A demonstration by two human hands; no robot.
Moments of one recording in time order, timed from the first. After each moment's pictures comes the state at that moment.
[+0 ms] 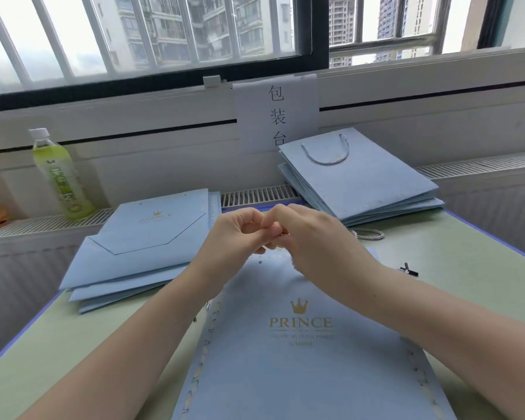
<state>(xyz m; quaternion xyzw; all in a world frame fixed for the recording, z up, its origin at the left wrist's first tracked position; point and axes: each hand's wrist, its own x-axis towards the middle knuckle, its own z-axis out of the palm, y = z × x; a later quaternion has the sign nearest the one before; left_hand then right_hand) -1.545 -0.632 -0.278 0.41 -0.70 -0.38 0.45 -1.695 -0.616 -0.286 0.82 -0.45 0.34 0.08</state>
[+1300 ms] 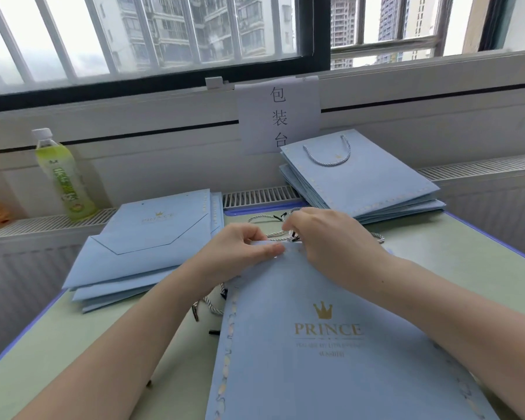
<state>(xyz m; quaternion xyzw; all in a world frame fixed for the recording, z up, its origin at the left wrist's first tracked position) -1.535 -0.641 -0.281 0.52 -0.73 -0.33 0.30 -1.708 -0.615 -0.274 0.82 -0.52 0.23 0.10</state>
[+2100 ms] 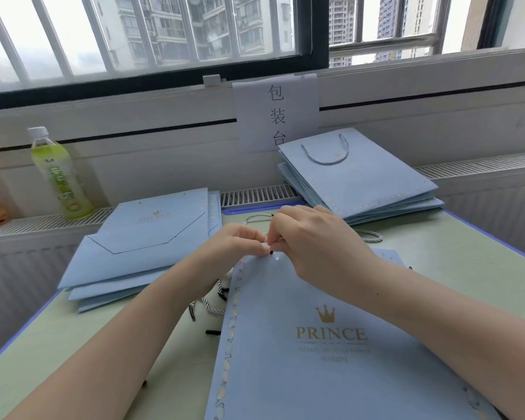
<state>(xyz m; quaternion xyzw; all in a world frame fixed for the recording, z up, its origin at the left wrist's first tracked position) -1.531 -0.638 -0.277 0.46 -0.68 -0.48 0.30 -1.697 -0.617 -0.284 0.85 -0.43 0.27 0.14</state>
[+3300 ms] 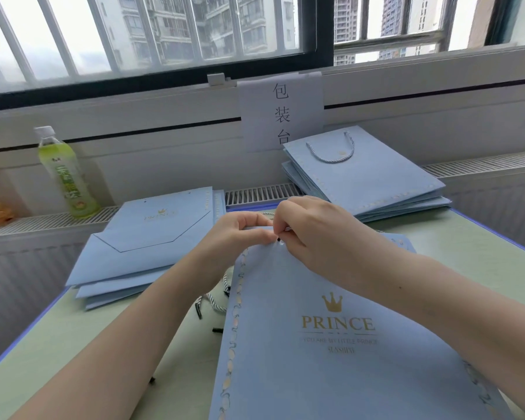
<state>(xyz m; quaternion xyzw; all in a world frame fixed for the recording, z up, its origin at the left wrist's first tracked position) -1.531 -0.636 -0.273 0.40 -0.71 -0.45 0.37 -1.700 -0.615 -0.269 0.87 -0.39 0.29 0.10</state>
